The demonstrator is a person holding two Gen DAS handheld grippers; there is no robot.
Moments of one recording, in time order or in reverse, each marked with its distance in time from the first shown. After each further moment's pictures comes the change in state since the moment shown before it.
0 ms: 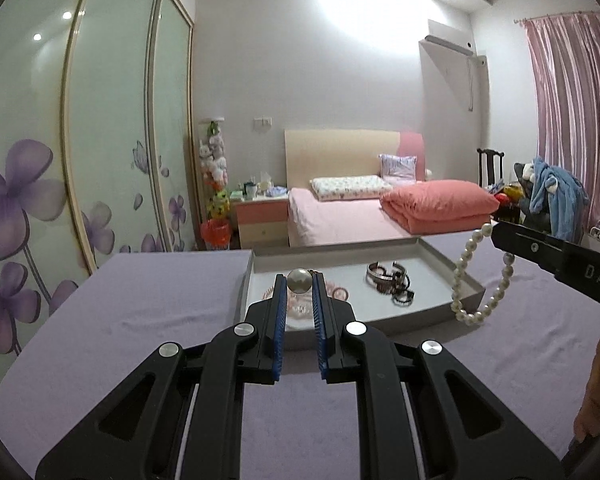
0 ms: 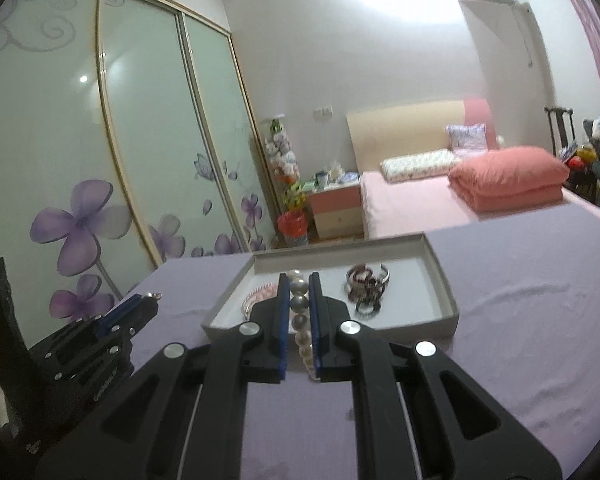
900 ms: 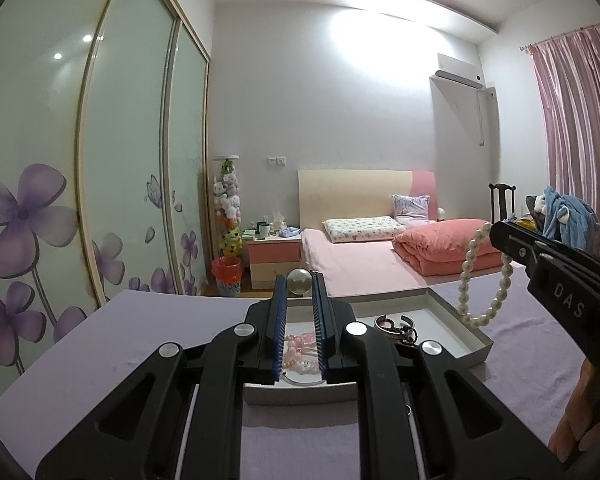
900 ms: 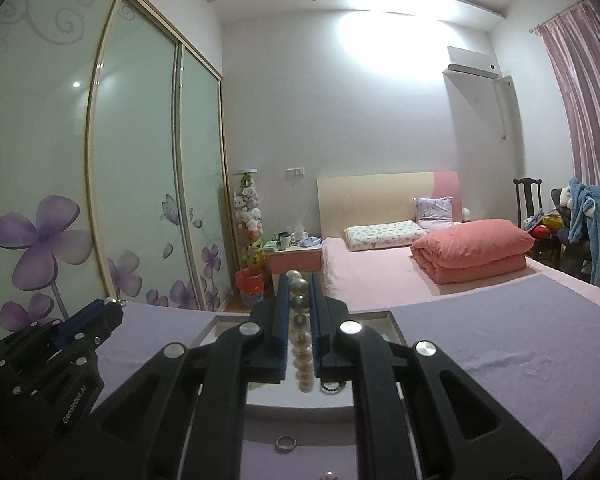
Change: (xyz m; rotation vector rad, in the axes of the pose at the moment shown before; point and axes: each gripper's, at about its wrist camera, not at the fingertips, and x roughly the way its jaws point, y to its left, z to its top) left arm 0.002 -0.005 0.017 -0.020 -0.141 0.052; right arm 0.008 0.019 0.016 -0.108 -0.213 -0.161
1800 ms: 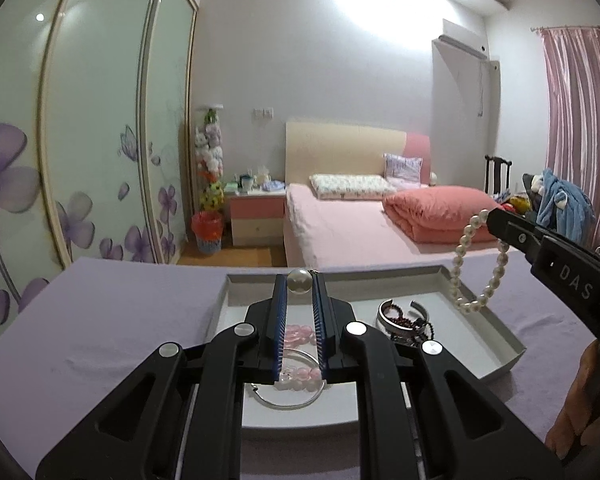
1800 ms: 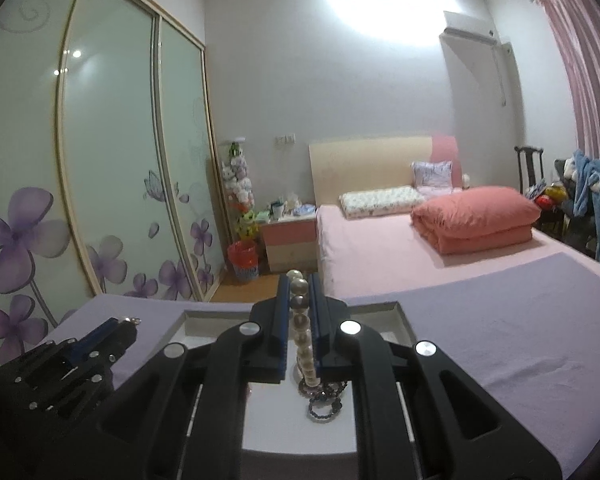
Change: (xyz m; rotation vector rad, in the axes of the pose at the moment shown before) left arm 0.107 -0.002 -0.014 -0.040 0.190 -0.070; right arm 0.114 -0.024 -0.009 0.058 0.171 -0.002
